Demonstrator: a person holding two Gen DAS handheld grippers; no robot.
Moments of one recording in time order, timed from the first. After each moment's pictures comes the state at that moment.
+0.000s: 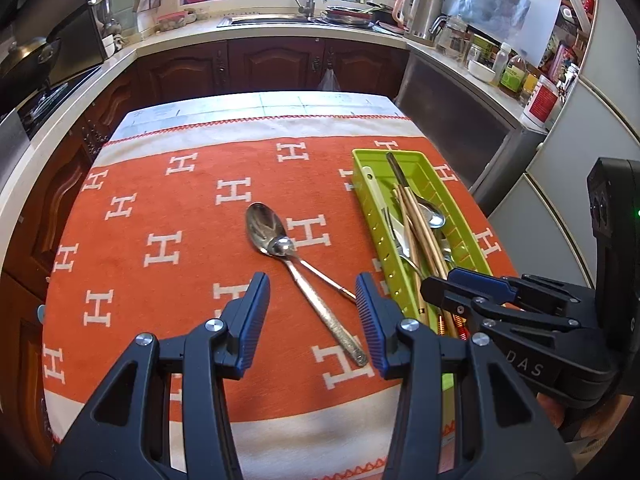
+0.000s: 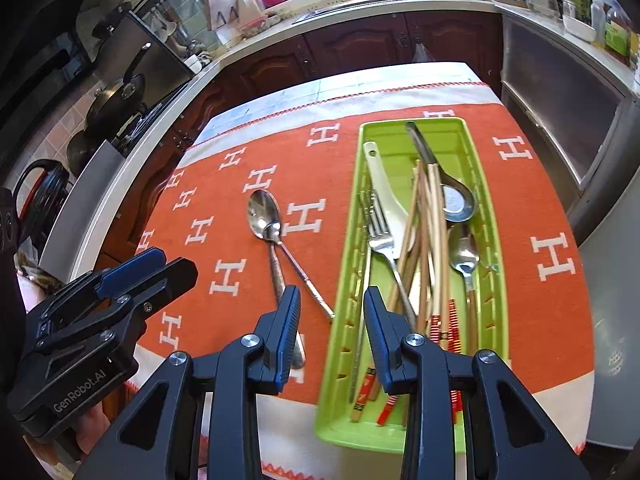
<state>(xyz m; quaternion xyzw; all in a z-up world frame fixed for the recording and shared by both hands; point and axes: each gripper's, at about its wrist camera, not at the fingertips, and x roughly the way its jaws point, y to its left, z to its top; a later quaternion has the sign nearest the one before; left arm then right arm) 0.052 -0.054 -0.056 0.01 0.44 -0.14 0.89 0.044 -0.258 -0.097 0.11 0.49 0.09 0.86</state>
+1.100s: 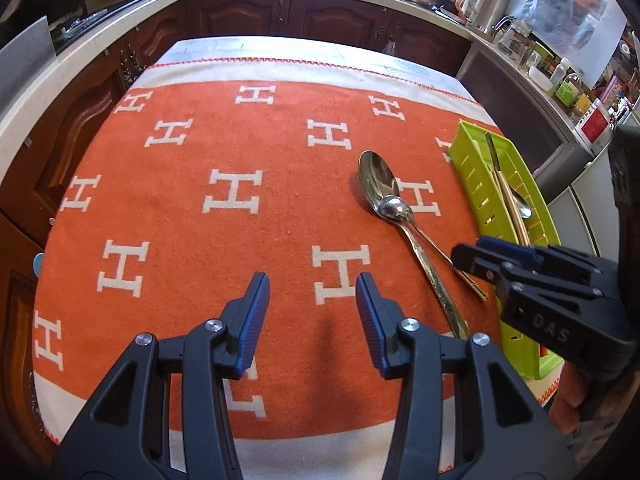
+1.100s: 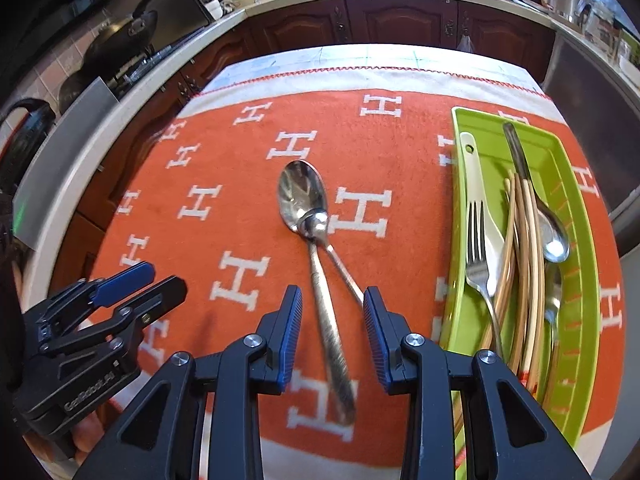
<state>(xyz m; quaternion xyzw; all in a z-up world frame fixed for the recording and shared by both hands) 0.092 0.035 -0.135 -0.05 0.50 -0.08 0.86 0.116 -0.163 -0.147 0.02 0.53 0.11 0.84</state>
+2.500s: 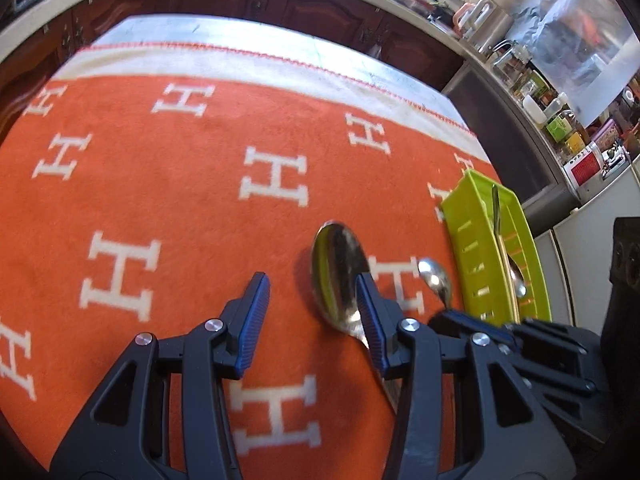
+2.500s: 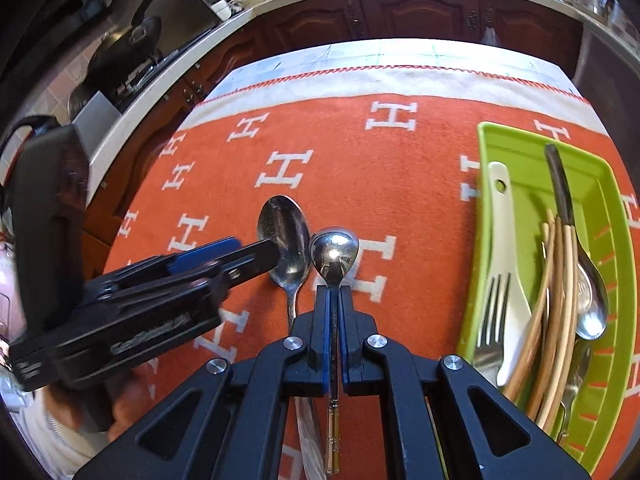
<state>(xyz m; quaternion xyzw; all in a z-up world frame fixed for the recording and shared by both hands) 0.202 -0.005 -0.180 -0.13 0.50 -0.13 0.85 0.182 -0.181 -0.170 0.06 0.54 0.15 0.83</state>
